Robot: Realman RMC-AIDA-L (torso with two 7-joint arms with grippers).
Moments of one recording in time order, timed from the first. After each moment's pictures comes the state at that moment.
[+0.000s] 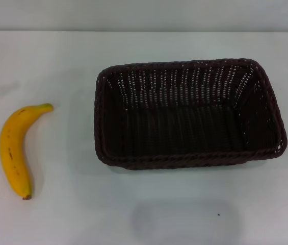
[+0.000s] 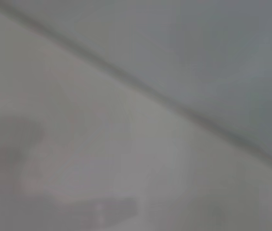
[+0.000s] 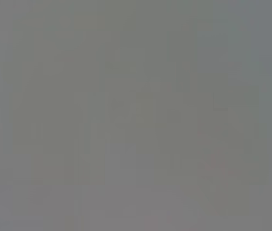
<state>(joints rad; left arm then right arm) -0.62 -1.89 0.60 1.18 -0.58 -1.56 0.17 0.37 2.01 -0.38 -0.41 2.08 1.21 -2.74</state>
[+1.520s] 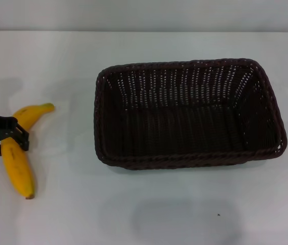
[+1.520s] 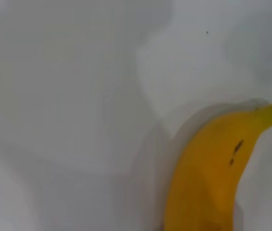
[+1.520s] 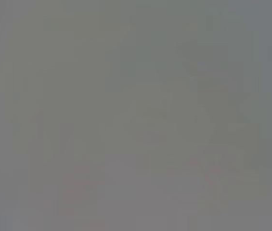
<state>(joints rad) -0.85 -1.96 0.77 0.72 -0.15 -1.55 0.22 0.43 2.01 -0.38 -0.36 2.08 1.20 -2.79</state>
